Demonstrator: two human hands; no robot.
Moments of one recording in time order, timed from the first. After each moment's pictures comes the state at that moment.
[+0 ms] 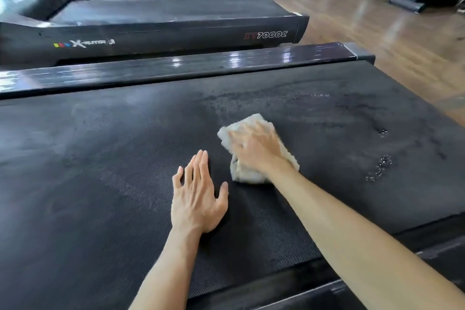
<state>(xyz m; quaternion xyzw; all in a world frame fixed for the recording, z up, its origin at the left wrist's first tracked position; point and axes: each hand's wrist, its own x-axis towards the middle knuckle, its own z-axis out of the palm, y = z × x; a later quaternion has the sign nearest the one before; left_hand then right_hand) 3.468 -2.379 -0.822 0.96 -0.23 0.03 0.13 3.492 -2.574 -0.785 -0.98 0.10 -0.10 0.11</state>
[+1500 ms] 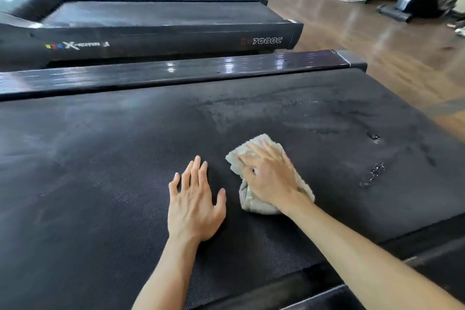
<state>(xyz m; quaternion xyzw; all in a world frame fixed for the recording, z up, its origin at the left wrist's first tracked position) 3.467 -2.379 -0.819 0.96 -0.23 0.03 0.13 3.446 -2.588 -0.823 -0.99 0.11 -0.07 0.08</state>
